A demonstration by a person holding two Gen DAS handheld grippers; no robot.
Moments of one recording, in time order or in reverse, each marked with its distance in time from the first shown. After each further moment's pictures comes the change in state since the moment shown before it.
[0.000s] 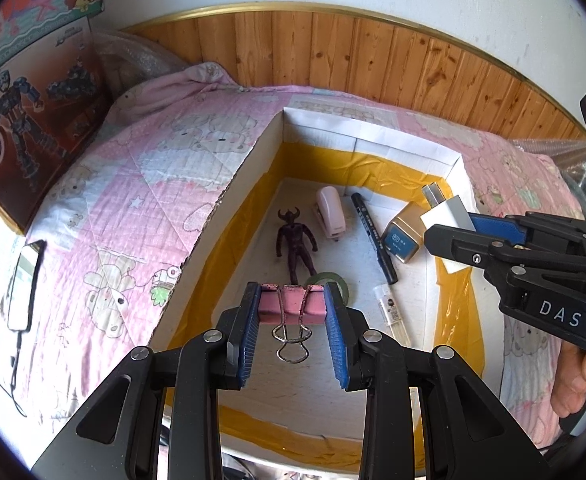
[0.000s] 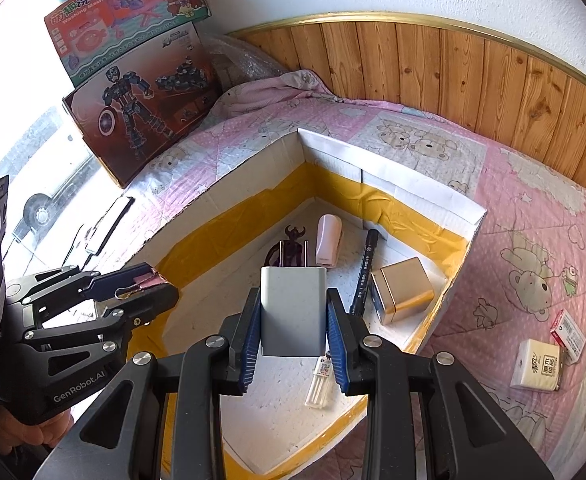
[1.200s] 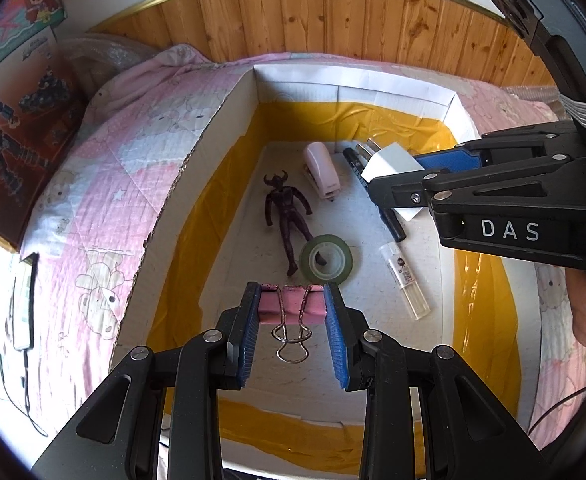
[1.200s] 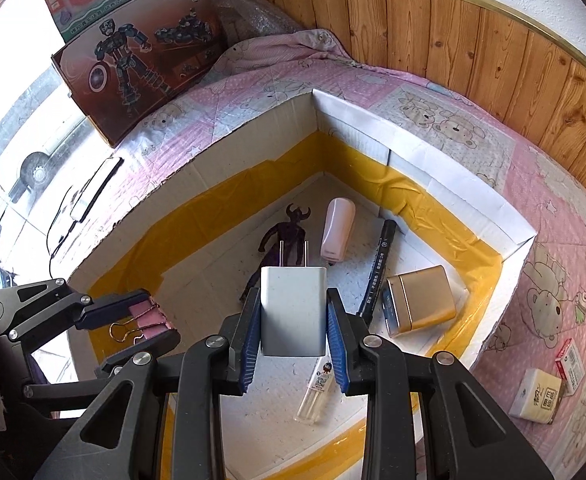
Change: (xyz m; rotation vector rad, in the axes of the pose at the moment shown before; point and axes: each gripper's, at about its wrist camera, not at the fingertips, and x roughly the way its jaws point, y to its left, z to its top) left arm 0.029 -0.011 -0.013 0.156 0.092 -0.002; right arm 0.052 0.006 0.018 -0.070 0.167 -0.011
